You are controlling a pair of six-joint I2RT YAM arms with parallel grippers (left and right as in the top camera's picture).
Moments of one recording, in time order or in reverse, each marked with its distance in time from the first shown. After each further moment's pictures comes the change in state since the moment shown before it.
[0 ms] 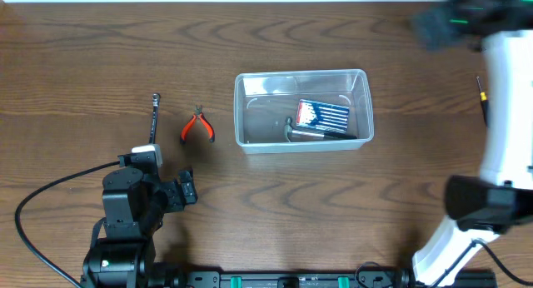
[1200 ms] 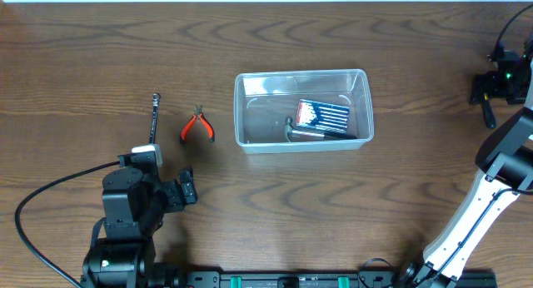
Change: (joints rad) left arm 0.000 0.000 0.000 0.000 0.000 0.000; right arm -0.415 0.565 -0.013 0.043 -0.028 -0.010
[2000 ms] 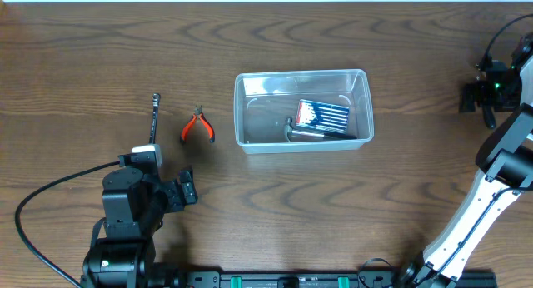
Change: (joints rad) left arm 0.000 0.000 0.000 0.000 0.000 0.000; right arm 0.000 -0.003 -0.172 0.143 -0.036 -0.022
